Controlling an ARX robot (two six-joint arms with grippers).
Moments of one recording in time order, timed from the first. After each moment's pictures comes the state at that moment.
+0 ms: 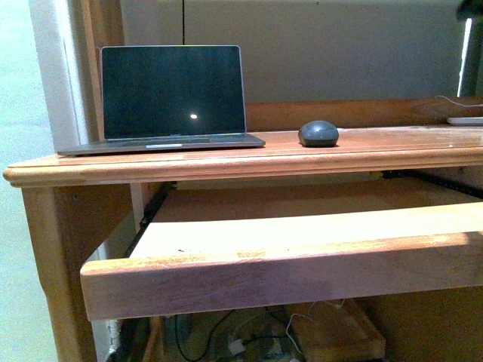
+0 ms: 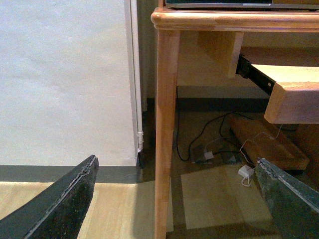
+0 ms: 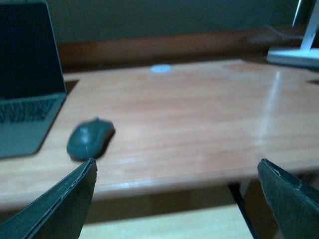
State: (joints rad) left arm 0.00 0.01 0.01 0.00 0.00 0.01; right arm 0.08 1.32 1.15 0.14 0.14 0.03
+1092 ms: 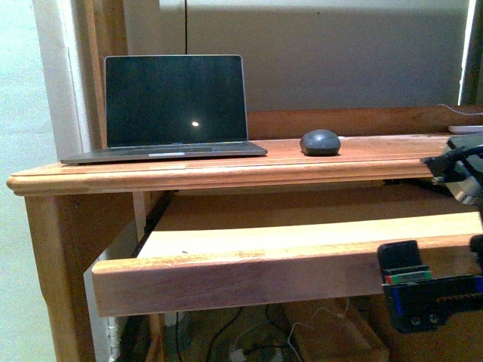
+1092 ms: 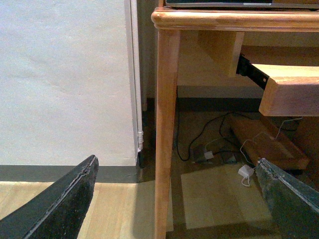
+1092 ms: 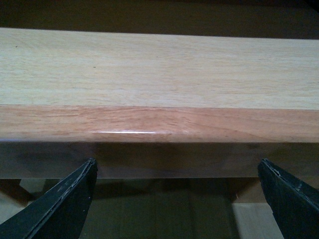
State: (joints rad) left arm 0.00 0.01 0.01 0.00 0.00 0.01; right arm 0.31 1.41 0.67 0.42 0.33 0.03
